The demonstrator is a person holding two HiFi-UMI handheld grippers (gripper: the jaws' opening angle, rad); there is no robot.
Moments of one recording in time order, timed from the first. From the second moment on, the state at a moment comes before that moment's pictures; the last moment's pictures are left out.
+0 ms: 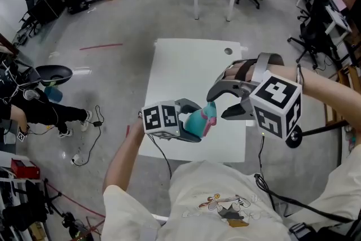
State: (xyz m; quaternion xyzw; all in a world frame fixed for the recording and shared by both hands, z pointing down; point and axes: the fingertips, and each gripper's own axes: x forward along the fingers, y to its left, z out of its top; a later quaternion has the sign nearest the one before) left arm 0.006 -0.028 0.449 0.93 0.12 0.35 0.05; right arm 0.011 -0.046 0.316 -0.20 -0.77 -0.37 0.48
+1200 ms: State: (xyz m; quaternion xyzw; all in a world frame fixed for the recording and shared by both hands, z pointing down) left arm 0.025 -0.042 0.456 0.92 0.03 0.39 0.01; right arm 0.018 -0.044 0.365 -0.21 -0.79 -0.19 0.54
